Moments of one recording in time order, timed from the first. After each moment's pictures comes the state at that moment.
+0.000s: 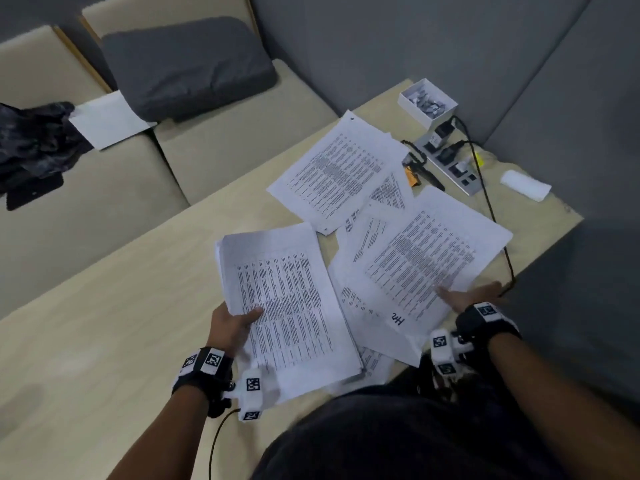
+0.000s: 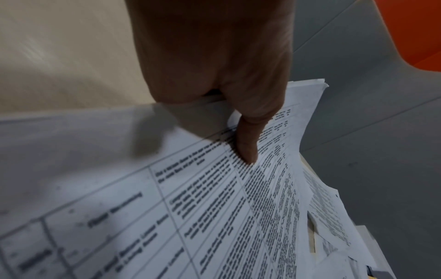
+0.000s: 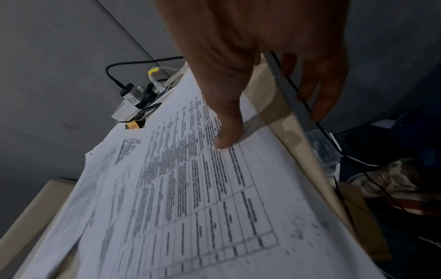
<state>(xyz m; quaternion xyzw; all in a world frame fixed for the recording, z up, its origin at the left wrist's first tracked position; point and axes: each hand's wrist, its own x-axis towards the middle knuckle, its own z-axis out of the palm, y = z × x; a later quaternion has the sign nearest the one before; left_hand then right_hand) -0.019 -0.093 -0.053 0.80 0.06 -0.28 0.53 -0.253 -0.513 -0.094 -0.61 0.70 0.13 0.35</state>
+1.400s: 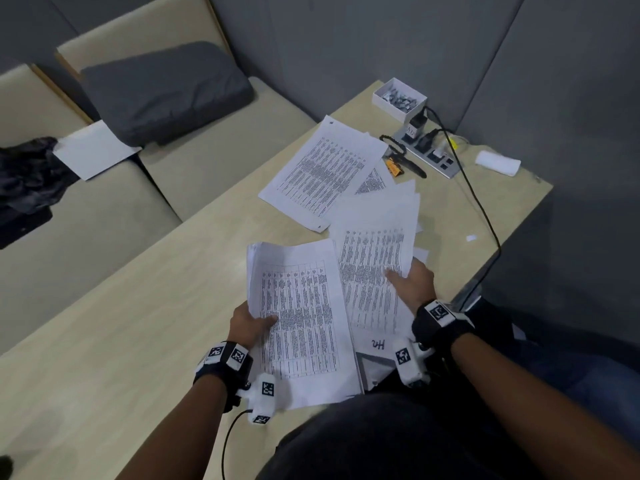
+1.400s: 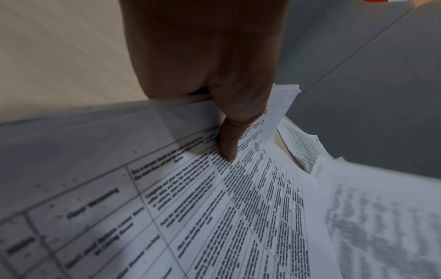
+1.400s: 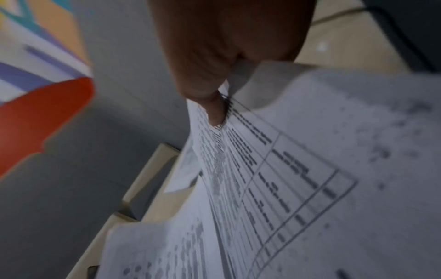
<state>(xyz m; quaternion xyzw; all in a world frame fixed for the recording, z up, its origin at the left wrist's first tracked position) -0.018 -0.086 -0.052 0.86 -0.03 -0.34 0.38 -0.206 -0.371 -0.012 -0.71 0.51 -0.07 0.48</state>
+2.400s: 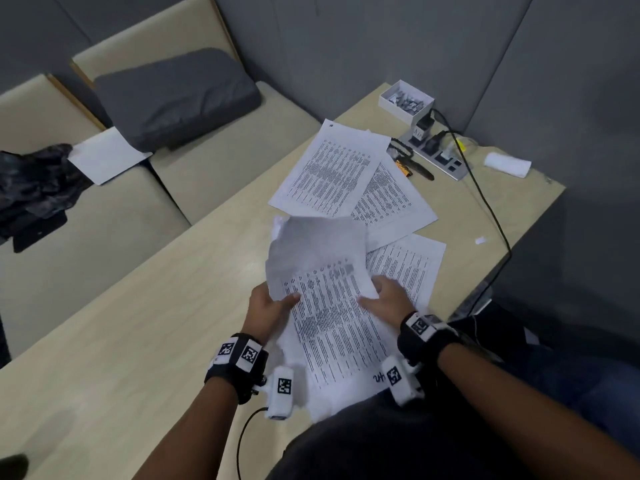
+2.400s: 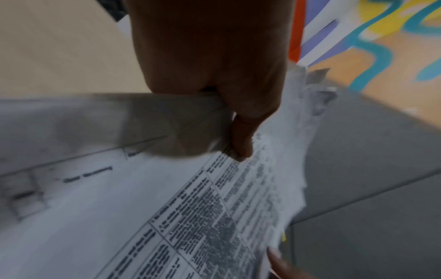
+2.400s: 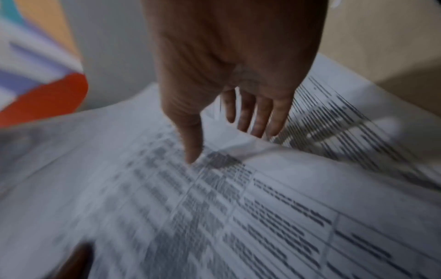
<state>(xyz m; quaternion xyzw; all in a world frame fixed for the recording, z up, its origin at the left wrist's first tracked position) -0.040 -0.134 0.026 0.79 -0.15 -0.30 0.51 -0.186 -0.335 -0.027 -0.75 0.41 0.08 0.51</state>
